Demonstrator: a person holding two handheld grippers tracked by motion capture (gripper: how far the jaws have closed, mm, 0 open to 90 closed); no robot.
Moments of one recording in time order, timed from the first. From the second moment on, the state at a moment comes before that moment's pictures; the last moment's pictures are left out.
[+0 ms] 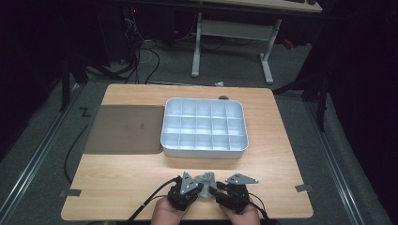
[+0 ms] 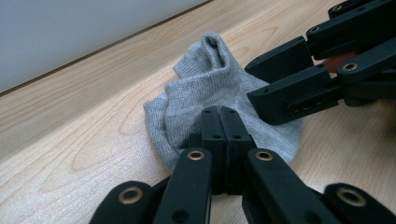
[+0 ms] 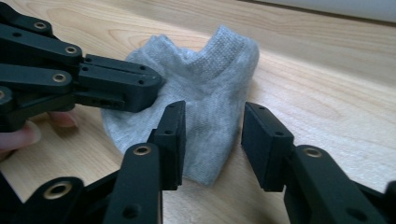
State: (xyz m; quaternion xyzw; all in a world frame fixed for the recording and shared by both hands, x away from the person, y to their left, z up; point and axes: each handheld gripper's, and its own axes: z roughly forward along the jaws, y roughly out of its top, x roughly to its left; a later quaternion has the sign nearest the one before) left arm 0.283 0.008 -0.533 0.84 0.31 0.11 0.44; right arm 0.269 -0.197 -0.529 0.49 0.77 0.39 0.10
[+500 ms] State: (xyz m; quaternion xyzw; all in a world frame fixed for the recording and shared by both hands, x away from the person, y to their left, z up) left arm 0.280 0.006 -0.533 0.84 0.30 0.13 0.43; right arm 0.261 -0.195 -0.518 0.48 0.76 0.42 0.12
